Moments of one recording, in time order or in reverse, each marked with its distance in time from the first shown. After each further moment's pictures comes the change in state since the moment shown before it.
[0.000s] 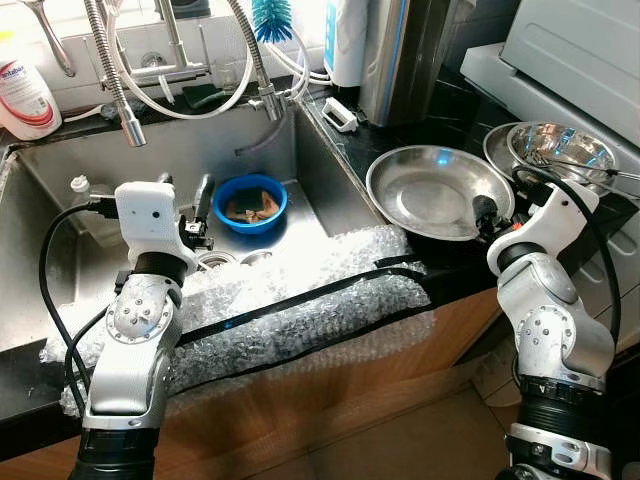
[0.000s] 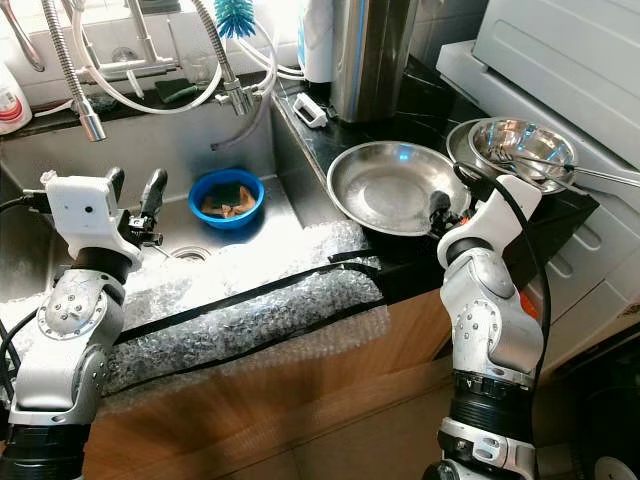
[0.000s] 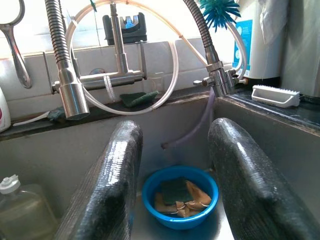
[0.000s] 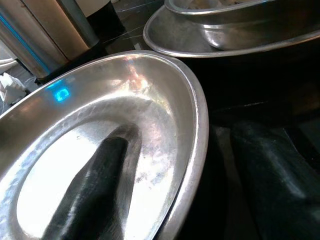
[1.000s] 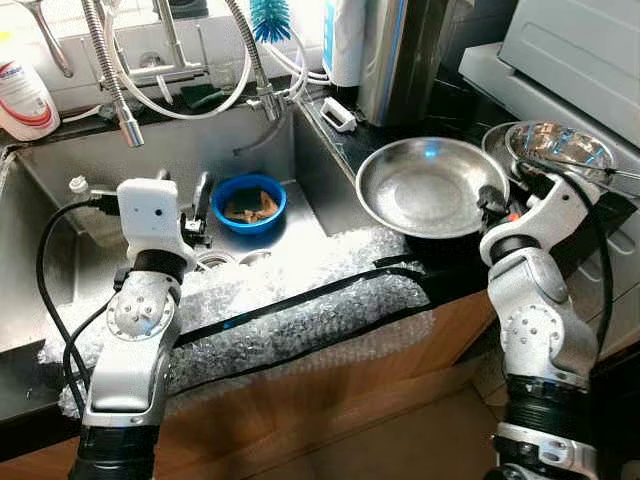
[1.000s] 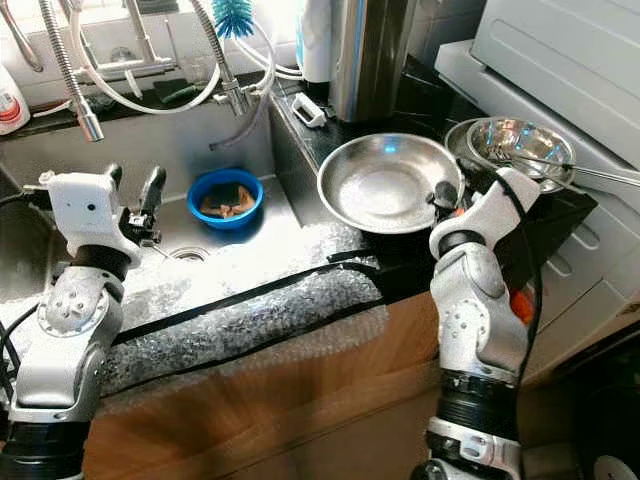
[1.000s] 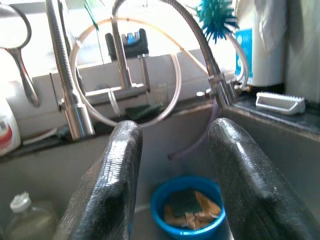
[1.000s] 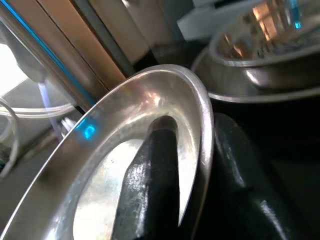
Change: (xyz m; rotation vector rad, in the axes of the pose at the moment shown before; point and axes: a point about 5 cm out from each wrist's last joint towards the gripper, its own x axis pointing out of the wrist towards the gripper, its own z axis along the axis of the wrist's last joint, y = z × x) left arm 0.005 -0.001 0.011 0.058 -0.044 0.006; right arm -0.002 0.021 0.013 0.142 -0.196 0.119
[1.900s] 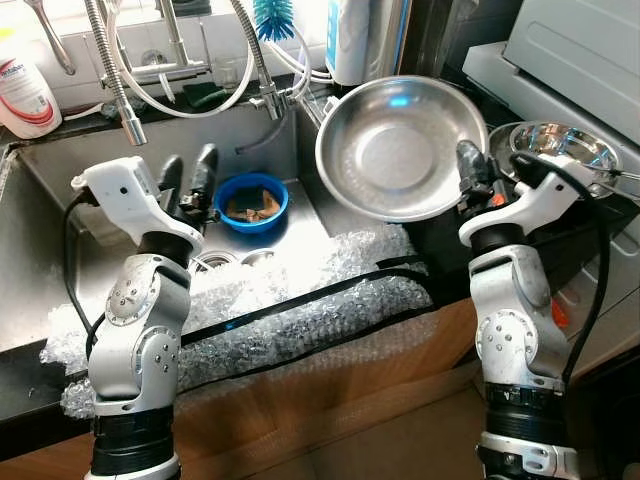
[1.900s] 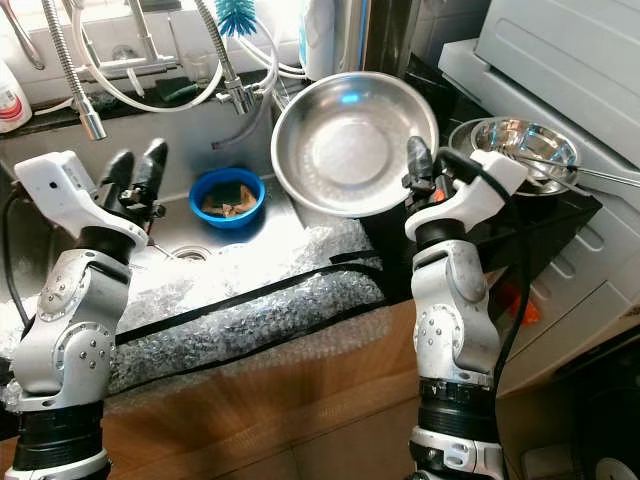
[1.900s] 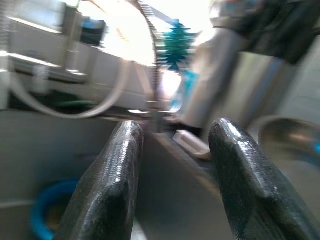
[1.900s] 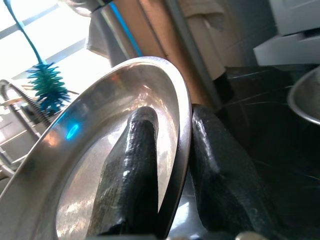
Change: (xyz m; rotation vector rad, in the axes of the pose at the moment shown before) left arm 0.005 -0.017 0.019 -0.559 -0.027 -0.167; right arm -0.010 0.037 -0.004 0.000 -0.116 0.350
